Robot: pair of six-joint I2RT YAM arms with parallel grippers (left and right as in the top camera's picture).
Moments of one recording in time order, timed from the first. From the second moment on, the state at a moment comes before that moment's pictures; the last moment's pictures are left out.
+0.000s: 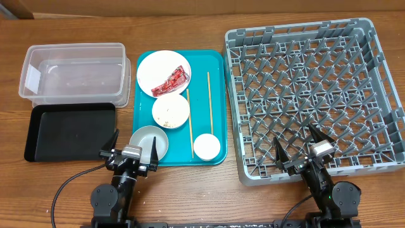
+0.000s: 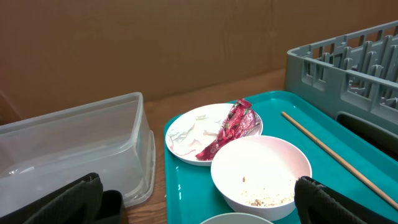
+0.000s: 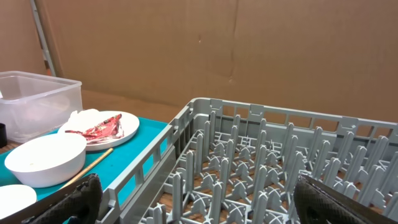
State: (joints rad) left arm -0.02 0.02 0.01 -0.06 0.13 0.18; right arm 0.07 0.01 0.02 0.02 -0.31 -0.03
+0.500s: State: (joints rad) left arm -0.02 0.02 0.01 0.05 0.13 0.18; right arm 0.07 0.01 0.02 0.11 -0.31 0.08
